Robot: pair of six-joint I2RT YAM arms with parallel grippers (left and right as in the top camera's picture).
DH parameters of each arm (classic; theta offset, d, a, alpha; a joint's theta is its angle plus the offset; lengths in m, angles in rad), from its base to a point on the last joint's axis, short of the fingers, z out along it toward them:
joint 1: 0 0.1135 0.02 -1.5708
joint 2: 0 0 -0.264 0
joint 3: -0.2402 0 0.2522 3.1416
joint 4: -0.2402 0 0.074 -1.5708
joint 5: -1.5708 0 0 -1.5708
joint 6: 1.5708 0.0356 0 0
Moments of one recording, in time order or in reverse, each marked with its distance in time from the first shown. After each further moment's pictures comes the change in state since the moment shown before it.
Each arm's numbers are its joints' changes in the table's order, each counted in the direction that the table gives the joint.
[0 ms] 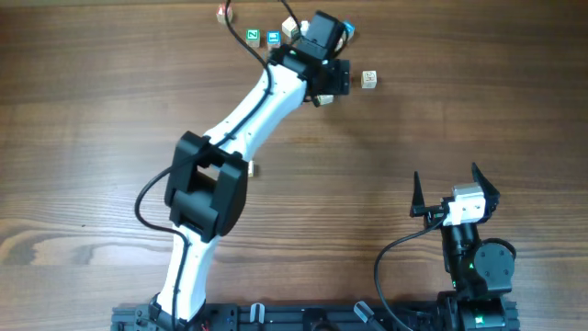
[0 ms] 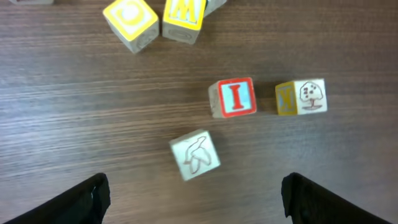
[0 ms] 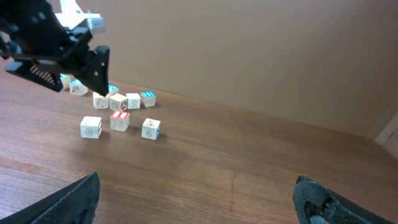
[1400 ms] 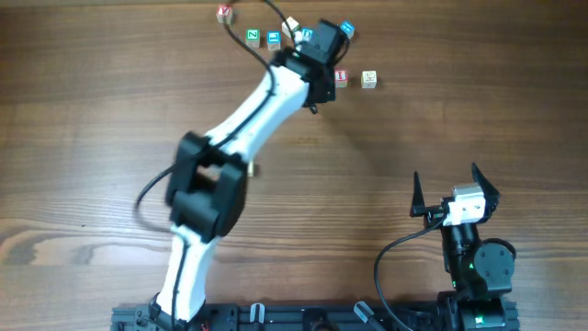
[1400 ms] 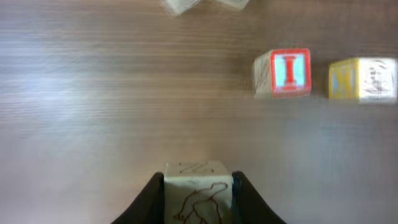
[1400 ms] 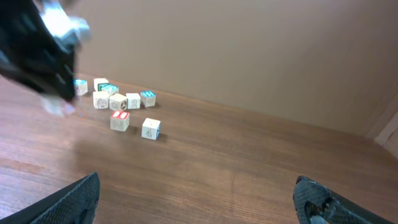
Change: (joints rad) left arm 0.003 -0.032 0.006 -0.145 0.065 -0.053; right arm 0.000 0.000 0.000 0.000 0.000 0.000
